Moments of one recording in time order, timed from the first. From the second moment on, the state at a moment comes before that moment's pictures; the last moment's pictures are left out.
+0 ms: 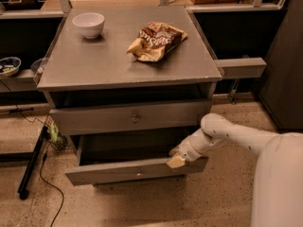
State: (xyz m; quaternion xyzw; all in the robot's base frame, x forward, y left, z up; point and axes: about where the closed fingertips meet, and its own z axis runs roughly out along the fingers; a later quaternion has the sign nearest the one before) arm 0.567 -0.093 0.447 -0.52 0.78 0.30 0.15
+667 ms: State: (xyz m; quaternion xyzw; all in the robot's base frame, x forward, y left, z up) arm 0.574 -0.085 0.455 -0.55 0.78 0.24 0.18
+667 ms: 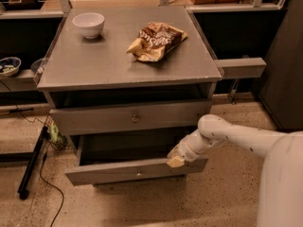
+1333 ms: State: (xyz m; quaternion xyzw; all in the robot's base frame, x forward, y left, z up) arm 0.558 -0.093 0.484 -0.57 0.77 0.20 0.20
